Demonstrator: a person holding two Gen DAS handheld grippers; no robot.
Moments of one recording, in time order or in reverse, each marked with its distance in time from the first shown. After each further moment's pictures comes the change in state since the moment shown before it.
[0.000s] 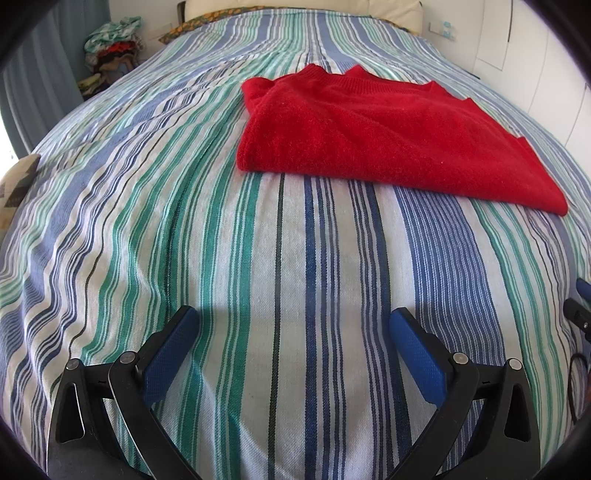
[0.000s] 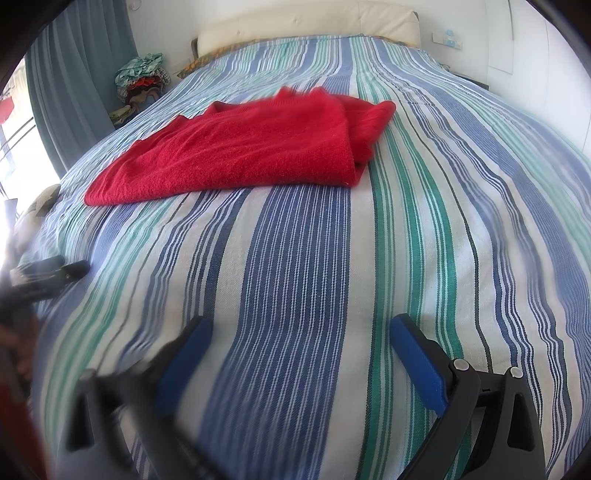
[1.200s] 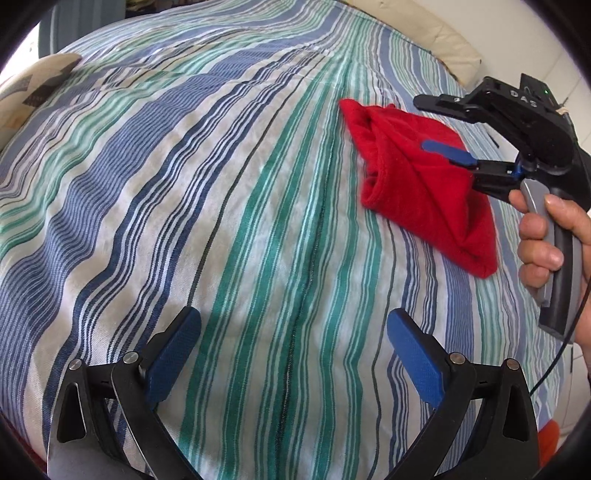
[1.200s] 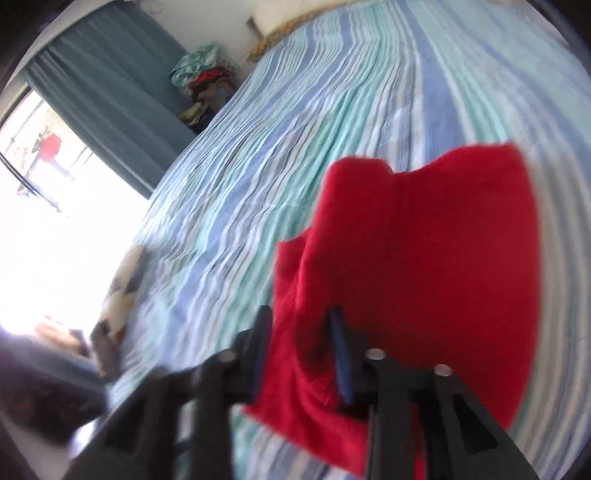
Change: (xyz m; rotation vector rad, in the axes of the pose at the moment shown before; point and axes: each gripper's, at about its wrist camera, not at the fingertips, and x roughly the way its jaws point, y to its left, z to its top) left arm -0.027 0.108 0.001 -0.349 0.058 -0.173; right arm 0.132 0.213 0.232 0.095 0.219 0.523
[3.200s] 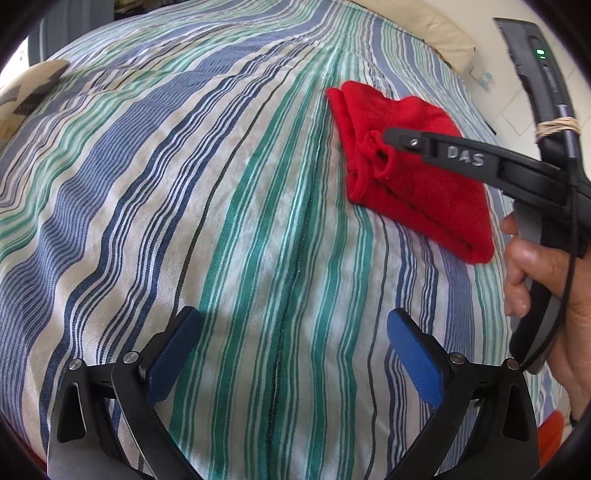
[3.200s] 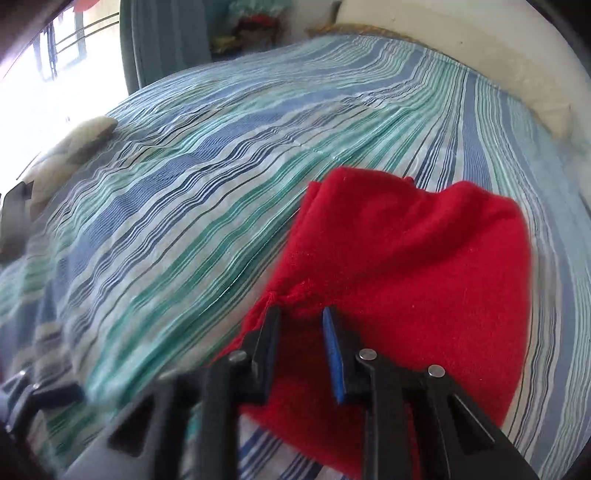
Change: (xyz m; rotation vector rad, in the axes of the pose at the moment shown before) left arm 0.009 -0.012 -0.001 0.048 0.028 0.007; right arm 0.041 0.077 -0.067 -0.517 -0.011 -0.455
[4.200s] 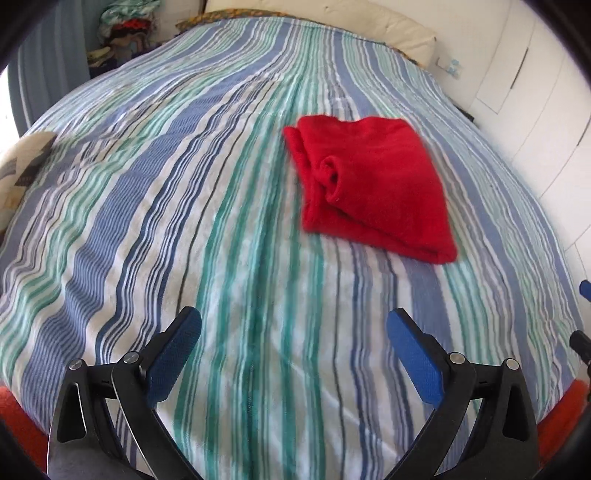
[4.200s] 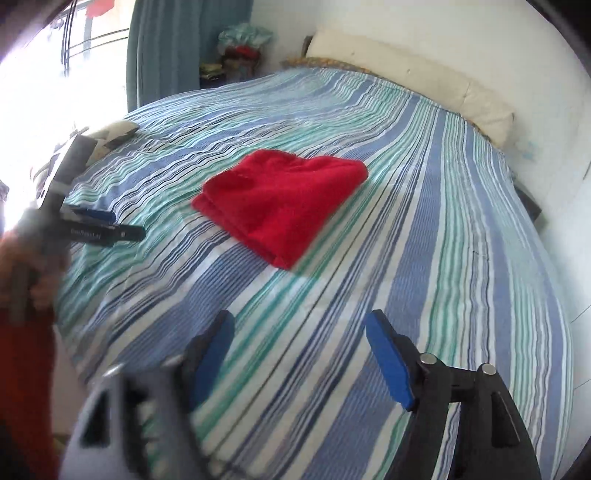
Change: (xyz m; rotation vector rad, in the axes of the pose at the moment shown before) left arm -0.038 -0.046 0.004 0.193 -0.112 0.007; right arm -0.218 -0.073 -0.181 -0.017 -0.110 -0.131
